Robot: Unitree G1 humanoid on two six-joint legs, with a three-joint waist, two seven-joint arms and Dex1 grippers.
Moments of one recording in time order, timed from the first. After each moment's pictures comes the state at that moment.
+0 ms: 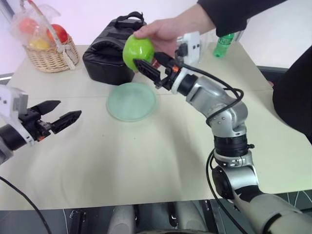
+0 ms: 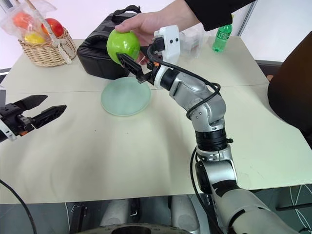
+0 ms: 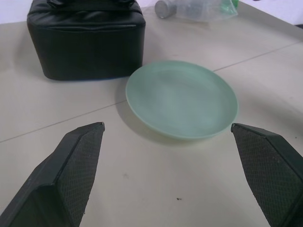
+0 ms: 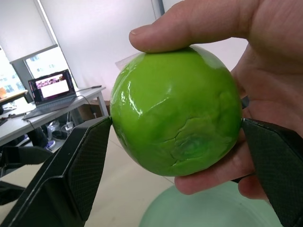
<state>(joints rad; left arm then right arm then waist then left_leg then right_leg) 0.00 0.90 0.69 -0.43 -0.90 0.88 -0.63 -0.87 -0.12 0.00 -0.08 0.60 0.71 0.35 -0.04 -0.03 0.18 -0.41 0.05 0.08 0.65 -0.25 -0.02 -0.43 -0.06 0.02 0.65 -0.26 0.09</state>
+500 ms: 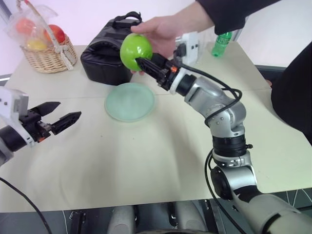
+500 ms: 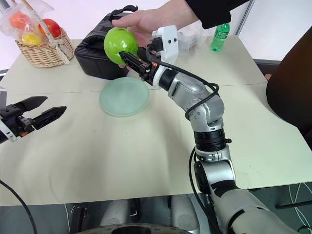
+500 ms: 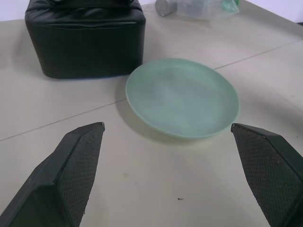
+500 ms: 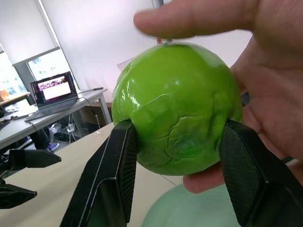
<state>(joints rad) 0.01 0.89 0.69 -0.43 -0.88 0.88 -0.63 -0.87 -0.12 0.01 -0.08 0.60 0.71 0.38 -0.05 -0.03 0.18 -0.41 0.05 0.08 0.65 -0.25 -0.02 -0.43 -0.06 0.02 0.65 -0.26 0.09</state>
